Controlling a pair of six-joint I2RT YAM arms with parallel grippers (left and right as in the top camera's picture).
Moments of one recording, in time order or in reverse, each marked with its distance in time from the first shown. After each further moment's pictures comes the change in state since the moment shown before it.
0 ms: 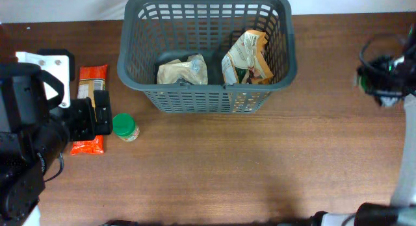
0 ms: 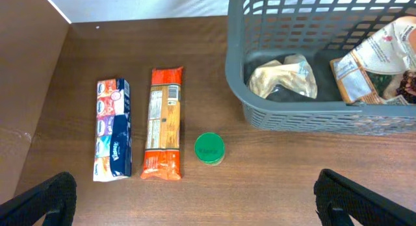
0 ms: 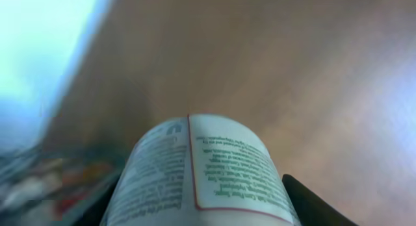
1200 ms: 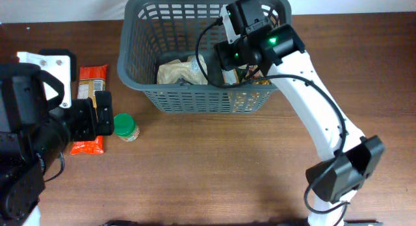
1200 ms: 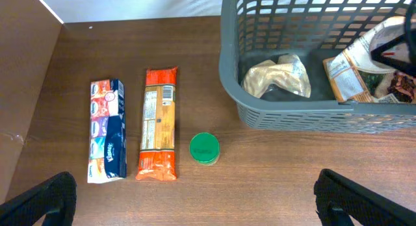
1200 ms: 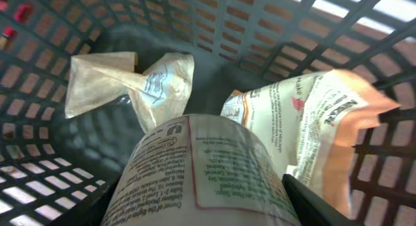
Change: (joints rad) left arm 0.000 0.000 0.000 0.000 0.023 0.000; right arm 0.745 0.417 0.293 0.162 0.077 -0.601
